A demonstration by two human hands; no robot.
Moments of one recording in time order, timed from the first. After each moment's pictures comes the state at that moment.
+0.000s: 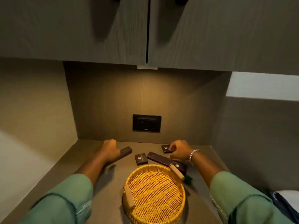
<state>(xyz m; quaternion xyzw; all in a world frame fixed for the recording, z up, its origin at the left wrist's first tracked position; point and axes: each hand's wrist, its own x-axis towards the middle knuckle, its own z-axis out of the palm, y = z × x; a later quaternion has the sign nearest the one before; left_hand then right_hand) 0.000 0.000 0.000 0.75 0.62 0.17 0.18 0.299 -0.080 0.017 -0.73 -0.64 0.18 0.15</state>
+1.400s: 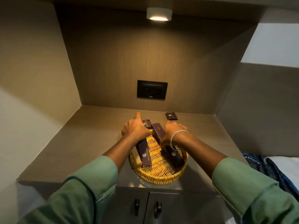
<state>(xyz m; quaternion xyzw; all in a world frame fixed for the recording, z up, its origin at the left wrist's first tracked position) 0.071 -0.078 -0.014 0.71 0.65 0.17 0.21 0.212 -0.123 0.005 -0.77 -0.63 0.11 -0.02</state>
